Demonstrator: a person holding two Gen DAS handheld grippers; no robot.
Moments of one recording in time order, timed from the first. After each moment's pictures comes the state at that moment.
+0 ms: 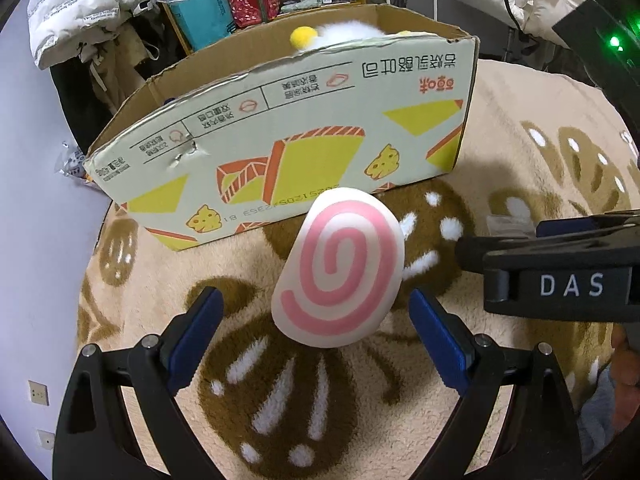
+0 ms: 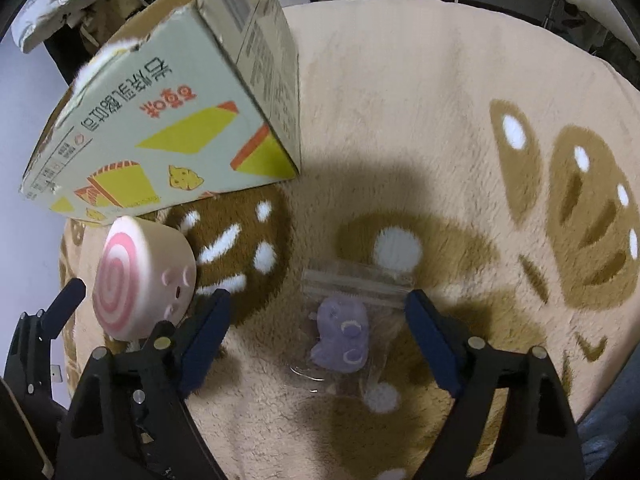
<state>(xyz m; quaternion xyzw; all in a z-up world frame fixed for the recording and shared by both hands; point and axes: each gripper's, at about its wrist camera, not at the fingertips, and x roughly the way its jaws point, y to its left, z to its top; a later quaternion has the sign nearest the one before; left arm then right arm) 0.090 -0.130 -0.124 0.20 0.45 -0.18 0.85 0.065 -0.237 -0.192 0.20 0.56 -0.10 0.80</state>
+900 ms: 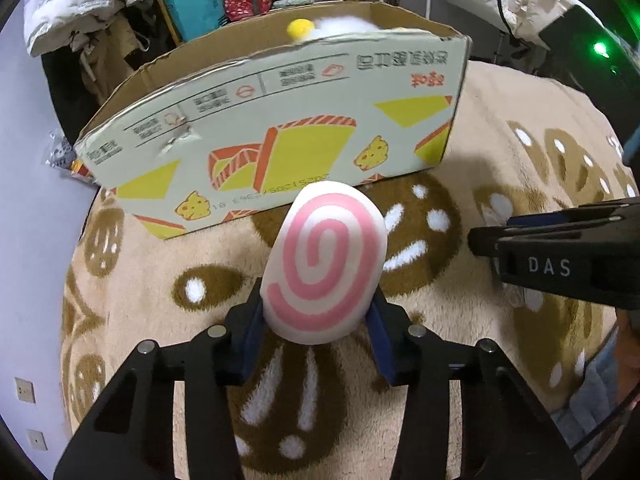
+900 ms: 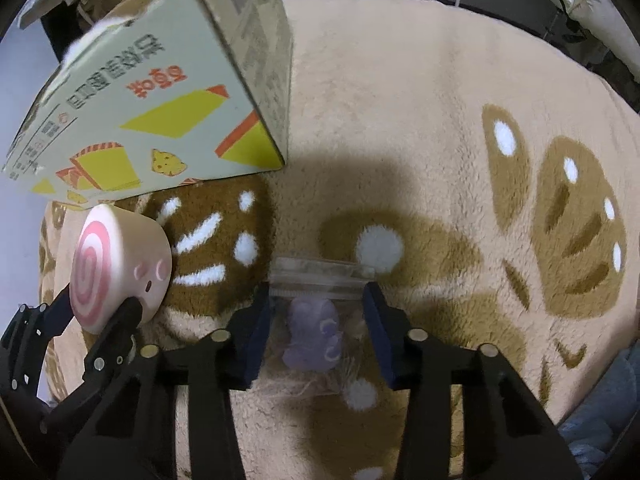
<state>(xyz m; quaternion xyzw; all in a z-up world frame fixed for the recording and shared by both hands) 0.089 -0.120 -0.125 0.17 0.47 -0.20 0.85 0.075 -0.232 -0.196 0.15 0.58 -0.11 0.79</state>
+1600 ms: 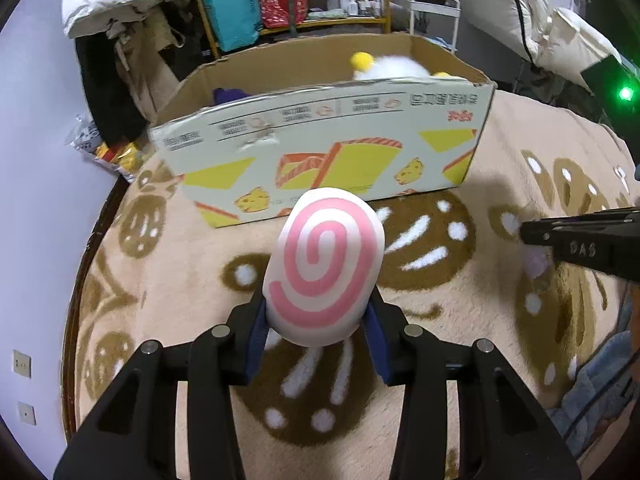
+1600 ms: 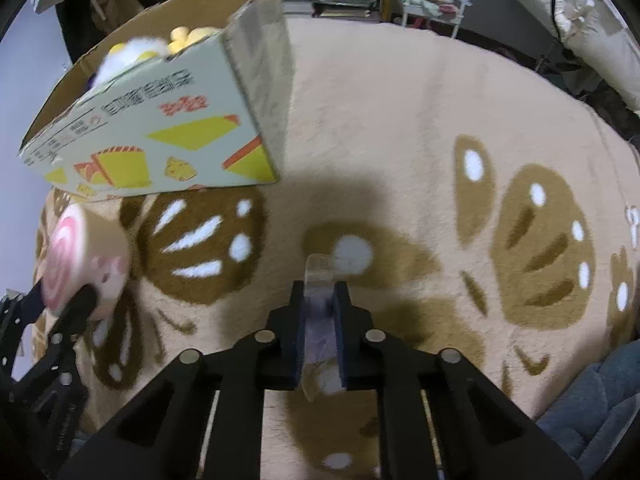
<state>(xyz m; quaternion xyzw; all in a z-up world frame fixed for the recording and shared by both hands) 0.076 -0.088 -0.098 0.14 0.45 -0.16 0.87 0.048 -0.240 -0.156 0.12 0.57 -0.12 0.81</state>
